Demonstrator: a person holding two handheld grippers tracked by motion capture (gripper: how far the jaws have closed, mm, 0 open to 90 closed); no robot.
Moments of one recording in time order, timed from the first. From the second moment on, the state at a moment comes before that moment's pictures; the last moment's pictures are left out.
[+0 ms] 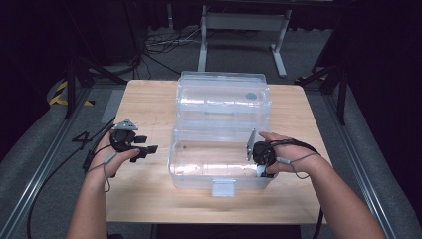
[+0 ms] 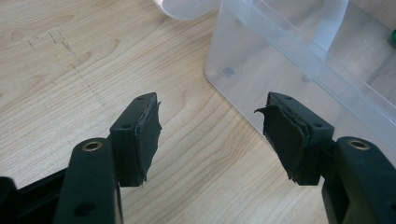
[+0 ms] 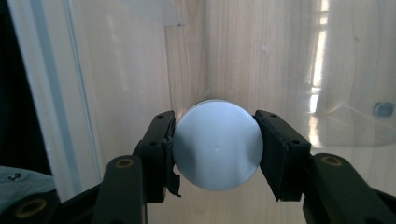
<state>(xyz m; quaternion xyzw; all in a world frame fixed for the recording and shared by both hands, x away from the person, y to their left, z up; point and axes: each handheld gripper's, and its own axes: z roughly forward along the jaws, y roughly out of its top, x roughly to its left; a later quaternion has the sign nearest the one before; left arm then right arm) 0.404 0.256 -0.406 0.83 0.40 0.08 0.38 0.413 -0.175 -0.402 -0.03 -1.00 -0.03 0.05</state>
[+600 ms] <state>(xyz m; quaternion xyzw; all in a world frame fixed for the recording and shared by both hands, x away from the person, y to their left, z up) 0.403 0.257 -0.405 0.83 0.40 0.08 0.38 0.415 -0.176 -0.403 -0.04 -1.00 -0.03 0.06</state>
